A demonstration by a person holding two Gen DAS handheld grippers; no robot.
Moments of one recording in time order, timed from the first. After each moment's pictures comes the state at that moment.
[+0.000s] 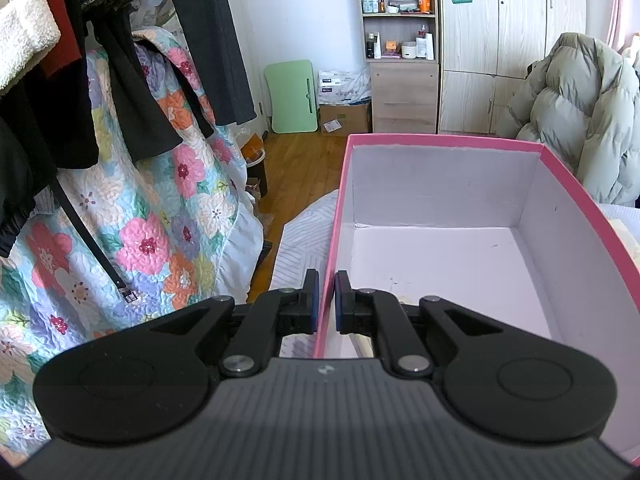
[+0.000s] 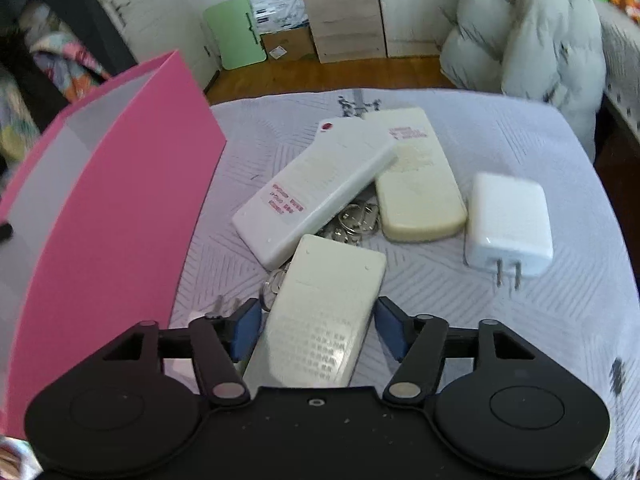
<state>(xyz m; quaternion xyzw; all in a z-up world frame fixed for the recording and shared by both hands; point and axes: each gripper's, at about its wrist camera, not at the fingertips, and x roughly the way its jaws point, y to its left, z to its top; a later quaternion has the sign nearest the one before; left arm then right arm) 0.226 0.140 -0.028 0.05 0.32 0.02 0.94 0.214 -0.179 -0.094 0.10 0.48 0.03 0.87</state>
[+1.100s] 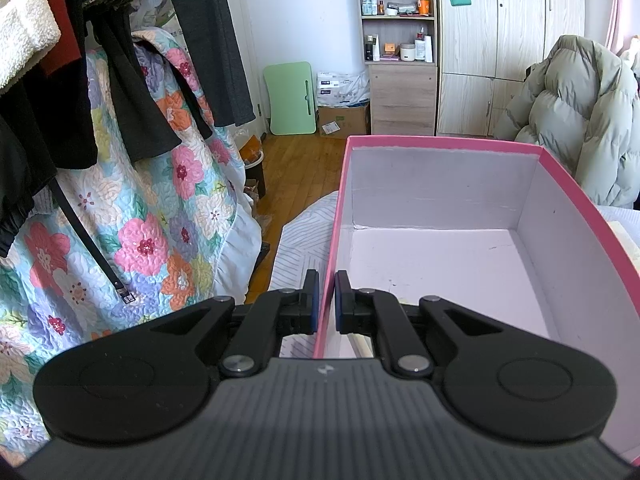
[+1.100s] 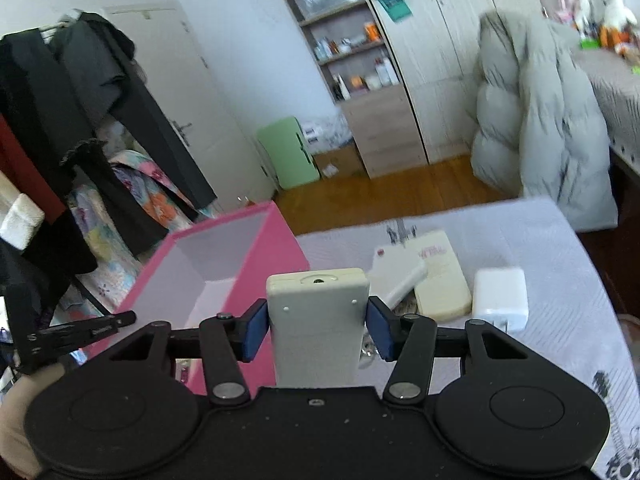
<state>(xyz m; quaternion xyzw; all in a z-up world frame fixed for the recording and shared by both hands) 0.226 0.141 -0.030 0.05 0.32 0.01 0.95 0.138 -0.195 -0.015 0.19 0.29 0.08 0.93</state>
